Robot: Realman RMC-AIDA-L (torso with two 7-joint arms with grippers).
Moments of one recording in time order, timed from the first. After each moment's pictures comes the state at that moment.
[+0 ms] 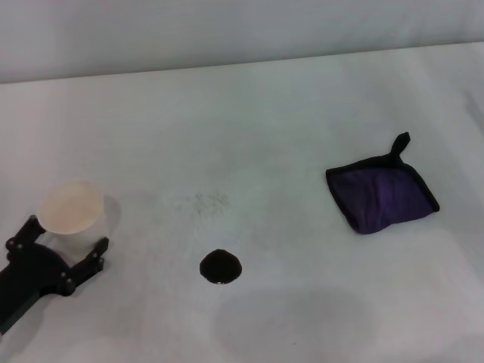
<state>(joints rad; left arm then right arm) -0.25 -2.09 1.12 0.14 -2.09 -1.21 2.83 0.28 2.00 -0.67 -0.36 2.25 1.23 -2.58</state>
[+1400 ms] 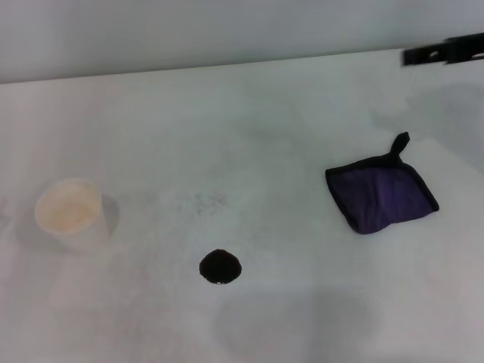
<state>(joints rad) -0.13 -2.07 1.07 0.20 -2.56 -1.51 2.79 0.41 2.00 -0.98 -1.43 0.75 1.35 -0.53</state>
